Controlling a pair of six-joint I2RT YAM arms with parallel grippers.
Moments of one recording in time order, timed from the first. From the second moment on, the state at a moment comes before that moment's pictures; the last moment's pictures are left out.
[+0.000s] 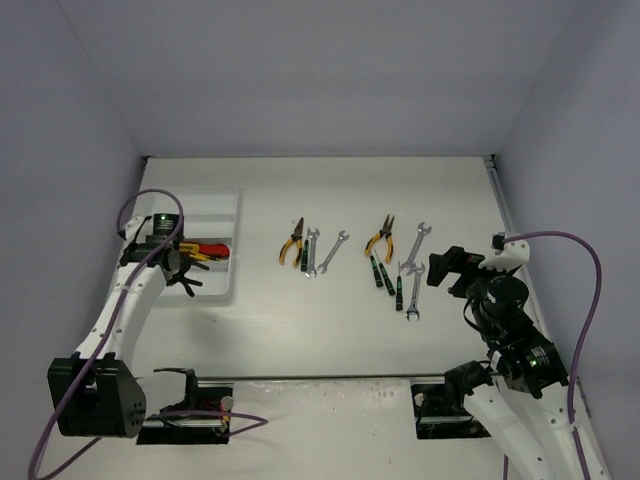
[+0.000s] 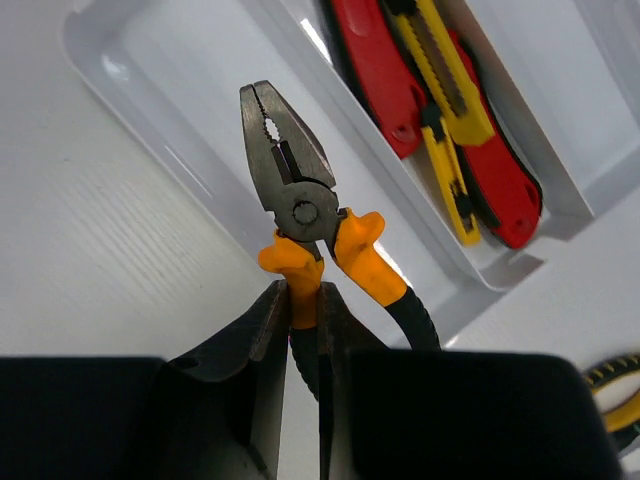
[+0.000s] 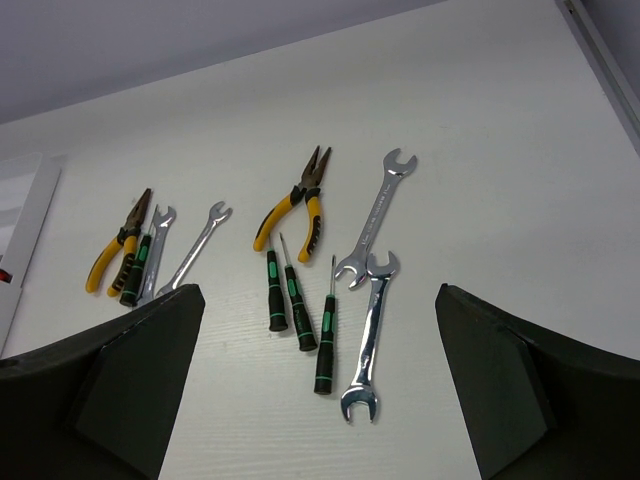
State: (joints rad) left arm -0.04 1.18 0.94 -0.82 -0.43 -0.86; right arm 0.37 0.42 0.71 -0.53 0.31 0.36
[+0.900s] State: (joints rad) left arm 0.30 1.52 0.98 -0.71 -0.27 -0.76; right arm 0.39 0.44 0.71 -0.53 0.31 0.36
